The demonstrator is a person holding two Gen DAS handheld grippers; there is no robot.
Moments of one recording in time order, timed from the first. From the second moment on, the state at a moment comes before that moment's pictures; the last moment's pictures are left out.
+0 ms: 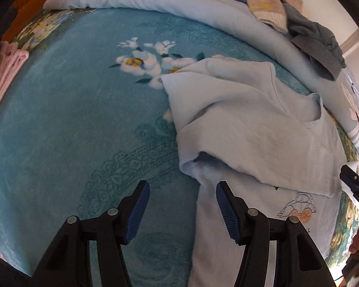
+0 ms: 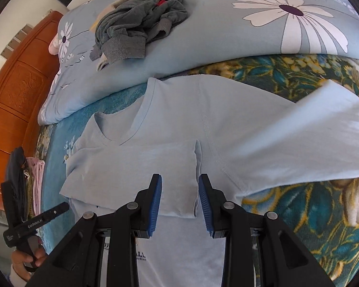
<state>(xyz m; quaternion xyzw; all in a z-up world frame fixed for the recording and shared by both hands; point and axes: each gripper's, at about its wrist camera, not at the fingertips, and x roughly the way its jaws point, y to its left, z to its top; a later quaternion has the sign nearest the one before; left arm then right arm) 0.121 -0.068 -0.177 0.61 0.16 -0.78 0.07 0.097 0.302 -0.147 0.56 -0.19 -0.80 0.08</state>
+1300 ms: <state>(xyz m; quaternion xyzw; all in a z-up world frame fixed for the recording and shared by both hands) 0.145 -0.105 -0.173 0.57 0.19 -0.79 0.14 0.048 0.345 -0.155 0.57 -0.16 -0.81 0.00</state>
